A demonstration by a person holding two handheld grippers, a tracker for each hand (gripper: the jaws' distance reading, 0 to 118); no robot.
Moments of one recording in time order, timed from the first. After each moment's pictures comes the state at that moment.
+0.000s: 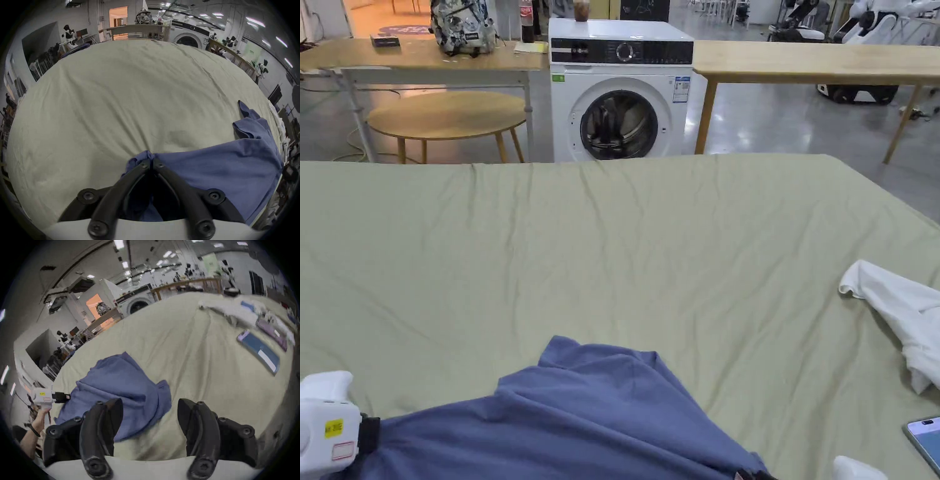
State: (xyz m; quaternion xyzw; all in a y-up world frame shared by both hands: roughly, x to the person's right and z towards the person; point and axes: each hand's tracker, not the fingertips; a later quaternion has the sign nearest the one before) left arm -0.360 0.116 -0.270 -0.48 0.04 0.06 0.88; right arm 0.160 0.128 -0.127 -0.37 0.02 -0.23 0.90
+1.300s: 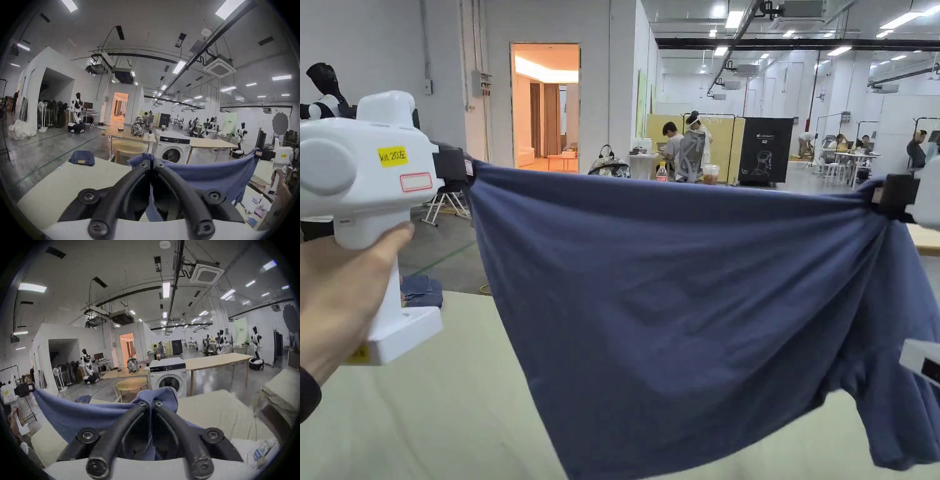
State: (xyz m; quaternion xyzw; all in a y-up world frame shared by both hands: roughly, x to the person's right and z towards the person) left arm -0.428 0.532 -0.299 -0.03 0.01 0.08 1.00; right arm 0.106 0.533 -0.376 -0.08 0.10 -0.07 0.99
